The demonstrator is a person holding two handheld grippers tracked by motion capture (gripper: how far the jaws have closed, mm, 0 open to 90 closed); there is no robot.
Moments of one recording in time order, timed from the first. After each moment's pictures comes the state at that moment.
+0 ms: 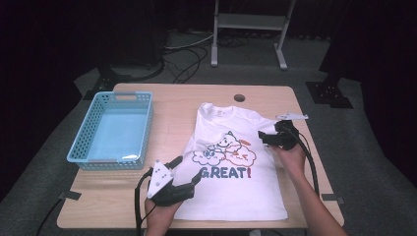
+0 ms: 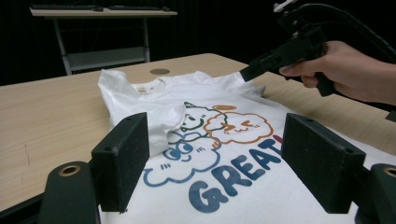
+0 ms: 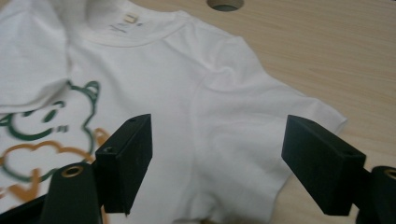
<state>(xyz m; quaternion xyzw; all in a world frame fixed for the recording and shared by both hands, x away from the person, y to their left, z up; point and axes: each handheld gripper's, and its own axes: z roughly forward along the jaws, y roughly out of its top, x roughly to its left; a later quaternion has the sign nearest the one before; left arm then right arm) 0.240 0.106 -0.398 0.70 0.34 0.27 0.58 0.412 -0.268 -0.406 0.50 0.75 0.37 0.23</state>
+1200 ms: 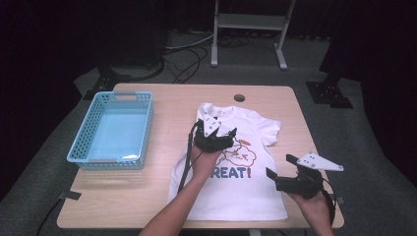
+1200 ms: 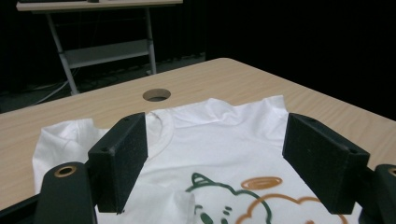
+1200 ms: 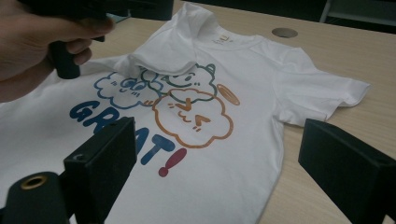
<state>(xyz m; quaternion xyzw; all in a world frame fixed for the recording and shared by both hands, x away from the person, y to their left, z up) 0.386 0.000 -0.395 0.71 0.35 0.27 0.55 0.261 -0.280 -0.390 0.42 0.74 0.47 0.23</state>
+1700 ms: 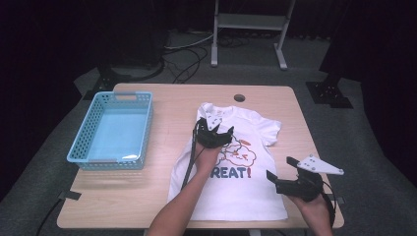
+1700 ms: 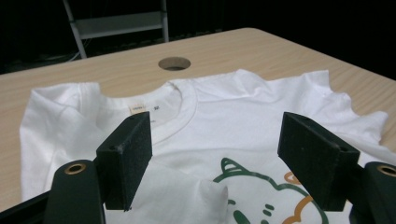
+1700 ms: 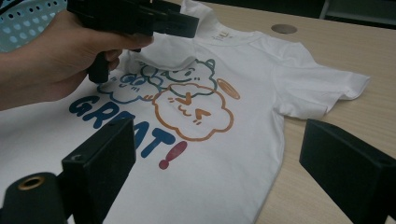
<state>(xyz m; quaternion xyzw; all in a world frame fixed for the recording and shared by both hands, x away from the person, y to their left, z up) 0.417 -0.006 -0.426 0.73 0.39 0.26 0.50 0.257 -0.281 -0.396 0.43 0.73 0.47 0.23</state>
